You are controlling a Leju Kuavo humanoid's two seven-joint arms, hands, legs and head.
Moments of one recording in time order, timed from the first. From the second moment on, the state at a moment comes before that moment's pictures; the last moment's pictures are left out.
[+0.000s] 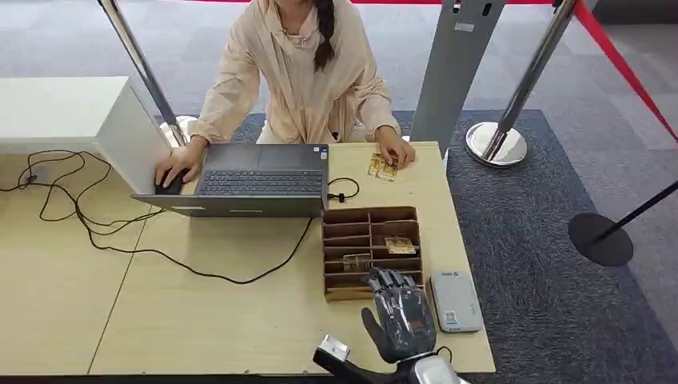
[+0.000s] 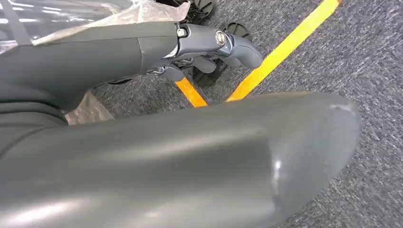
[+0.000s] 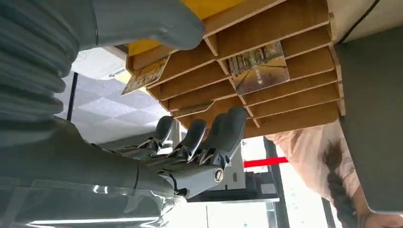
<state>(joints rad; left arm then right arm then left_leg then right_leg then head) -0.09 -0.19 1.07 -0.44 1.16 0.64 -0.52 -0.07 -0.34 0.94 -1.74 1.19 -0.46 0.63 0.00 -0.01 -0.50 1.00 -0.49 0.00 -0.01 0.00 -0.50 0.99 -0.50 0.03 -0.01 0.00</state>
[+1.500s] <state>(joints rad) -0.09 -0.19 1.06 -0.44 1.16 0.64 -0.57 -0.06 -0.33 0.89 -1.65 1.21 -0.51 0.63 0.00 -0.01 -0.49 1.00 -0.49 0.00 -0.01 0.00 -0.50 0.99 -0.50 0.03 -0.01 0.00</state>
